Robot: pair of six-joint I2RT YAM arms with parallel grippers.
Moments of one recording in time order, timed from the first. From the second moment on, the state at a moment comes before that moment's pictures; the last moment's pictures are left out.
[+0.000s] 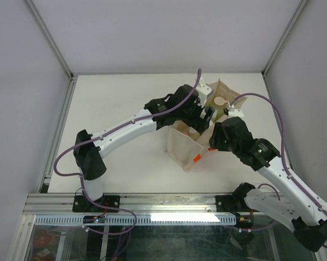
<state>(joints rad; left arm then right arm) -0.98 1.84 1.79 -0.56 0.03 -0.21 0.65 0.83 0.92 -0.87 0.30 0.55</state>
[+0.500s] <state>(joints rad) -1.00 1.85 1.79 -0.68 -0.12 -0.24 0.65 0.85 0.92 -0.82 0.27 0.51</state>
